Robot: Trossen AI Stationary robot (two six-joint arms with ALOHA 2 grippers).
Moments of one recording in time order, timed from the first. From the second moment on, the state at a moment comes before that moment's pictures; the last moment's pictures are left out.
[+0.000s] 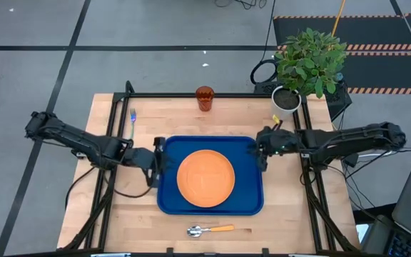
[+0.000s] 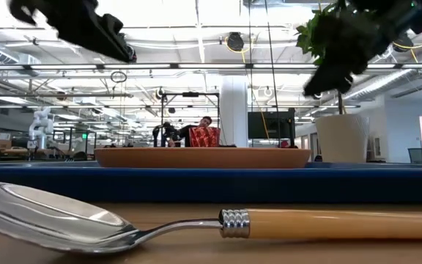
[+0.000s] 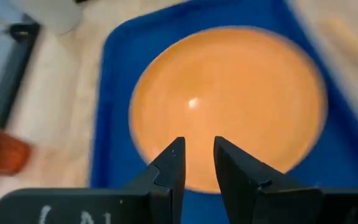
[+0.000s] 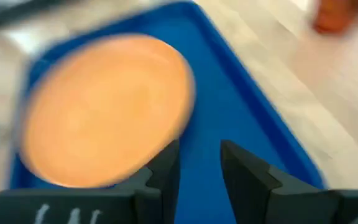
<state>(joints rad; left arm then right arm) -0.29 1.08 0.76 -0.38 -0.26 0.08 0.01 0.93 0.55 -0.25 0.12 0.35</state>
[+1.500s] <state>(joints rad) -0.86 1.43 0.77 -0.09 -0.35 -0.29 0.62 1.79 1.19 -0.30 0.18 0.60</state>
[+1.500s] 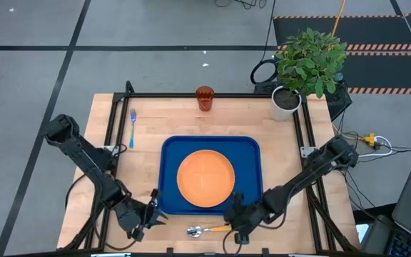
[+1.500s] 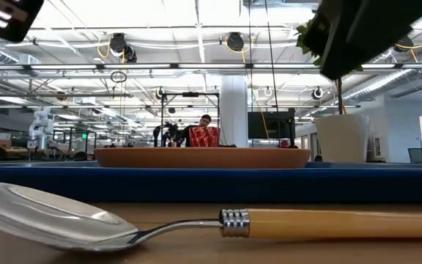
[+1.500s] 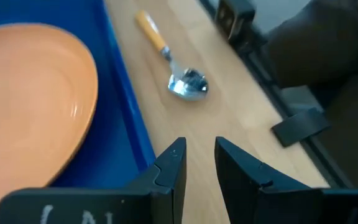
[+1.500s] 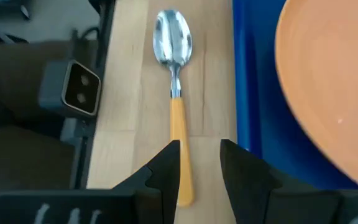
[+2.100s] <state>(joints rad) -0.87 1.45 0.77 -0.18 -0.38 -0.43 0.68 1.99 1.30 -0.32 0.16 0.65</state>
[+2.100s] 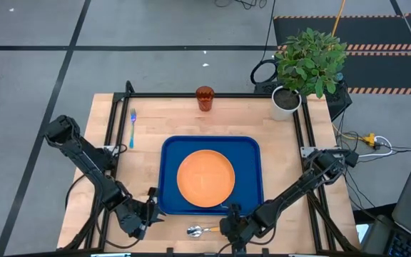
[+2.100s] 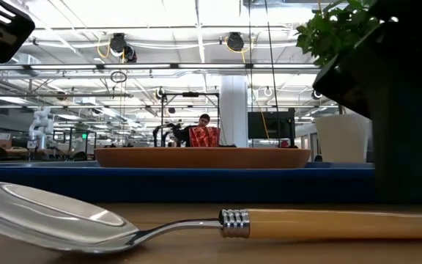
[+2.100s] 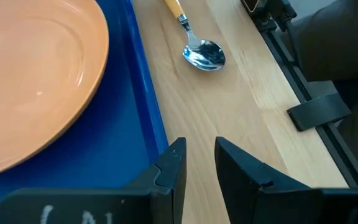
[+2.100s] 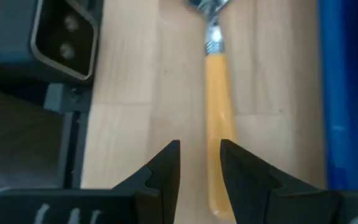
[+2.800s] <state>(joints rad) -0.87 1.45 0.76 -0.15 -0.38 -0.42 0.70 2.05 1.28 -0.31 0.21 0.74</state>
